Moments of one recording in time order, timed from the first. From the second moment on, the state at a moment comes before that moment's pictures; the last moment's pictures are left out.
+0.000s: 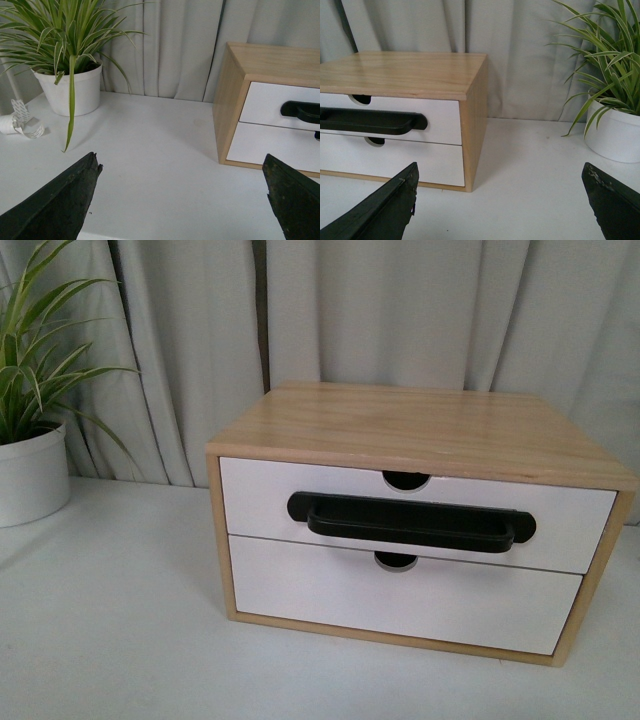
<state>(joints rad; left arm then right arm) 0.00 0.00 0.01 0.00 0.00 0.00 0.00 0.00 0.01 0.00 0.00 -0.01</state>
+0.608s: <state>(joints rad) 0.00 0.00 0.01 0.00 0.00 0.00 0.00 0.00 0.01 0.00 0.00 -0.01</state>
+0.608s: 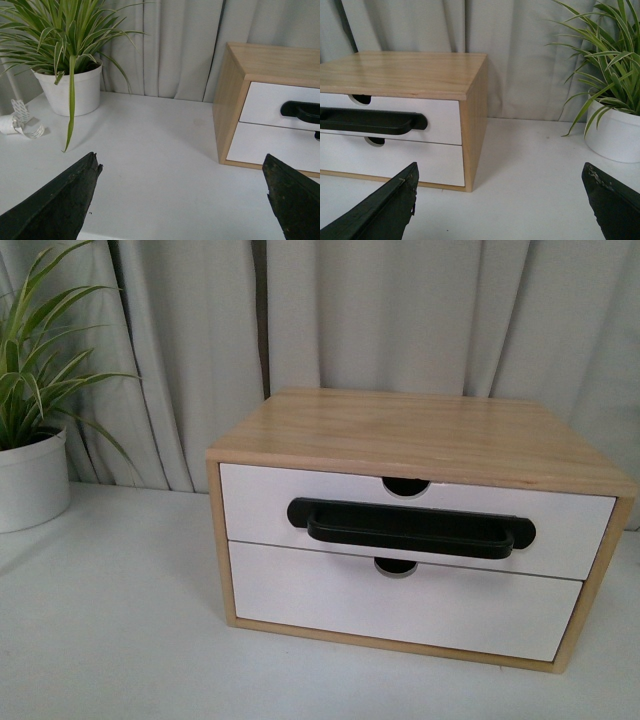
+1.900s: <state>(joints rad) -0.29 1.46 0.81 0.03 0.36 1.08 0.10 1.25 0.72 -0.20 -0.52 -0.90</state>
